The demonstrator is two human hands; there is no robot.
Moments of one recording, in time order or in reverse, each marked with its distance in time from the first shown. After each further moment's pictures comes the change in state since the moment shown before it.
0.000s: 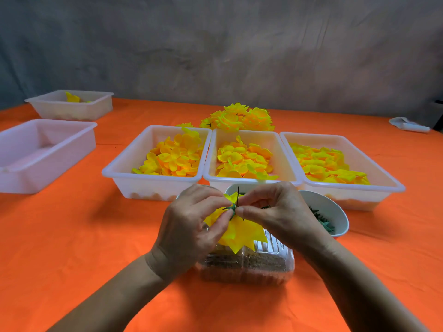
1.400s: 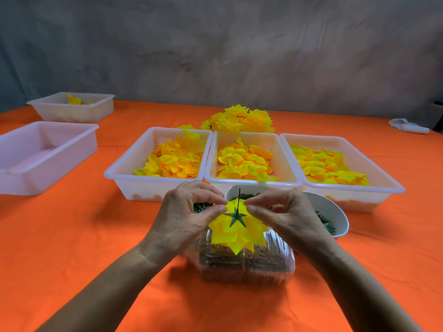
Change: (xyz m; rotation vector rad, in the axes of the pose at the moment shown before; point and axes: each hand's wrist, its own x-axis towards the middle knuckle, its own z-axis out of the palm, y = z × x) left_hand 0.018 0.002 -0.017 -0.235 -0.162 -0.452; right_hand -0.005 0.020 -0.006 0.054 0.083 -0.055
